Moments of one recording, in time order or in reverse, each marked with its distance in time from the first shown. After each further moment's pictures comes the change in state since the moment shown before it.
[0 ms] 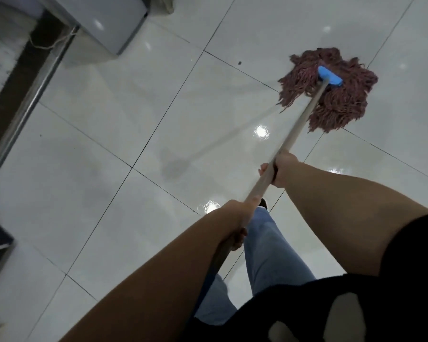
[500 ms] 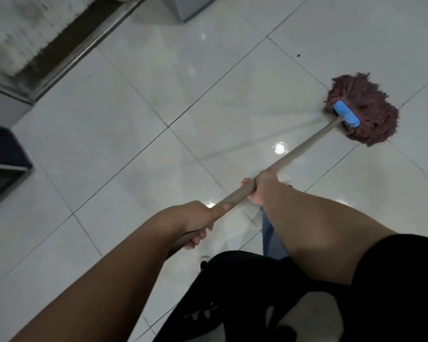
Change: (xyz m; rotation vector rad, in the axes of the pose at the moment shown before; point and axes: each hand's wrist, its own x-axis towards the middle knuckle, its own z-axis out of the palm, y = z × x) left_hand -0.006 -0.287 -0.056 -0.006 0.041 0.100; right_hand -0.057 0.257 0.059 -0.002 -0.100 0.094
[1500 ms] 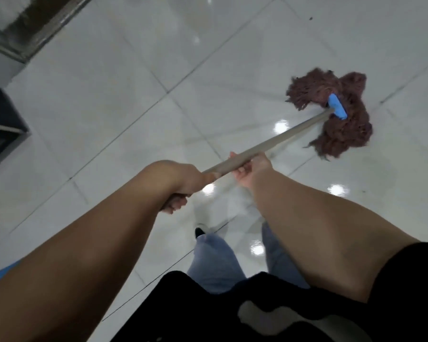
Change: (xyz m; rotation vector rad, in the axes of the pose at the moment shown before) left_hand -0.029 -0.017 0.018 0.273 0.082 -0.123; right_hand -0.001 0.066 -0.038 0.099 -0.210 -0.018
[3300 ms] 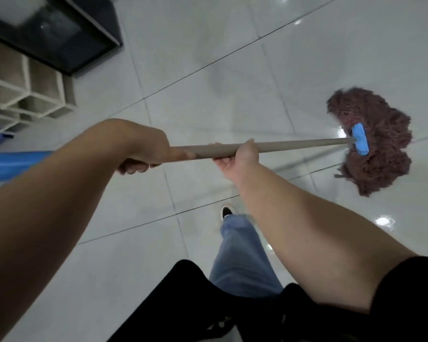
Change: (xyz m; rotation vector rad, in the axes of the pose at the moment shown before) left_hand -0.077 -0.256 0.121 0.049 0.117 -0.206; right_hand -0.065 0.274 -0.050 -0.255 -0.179 0.187
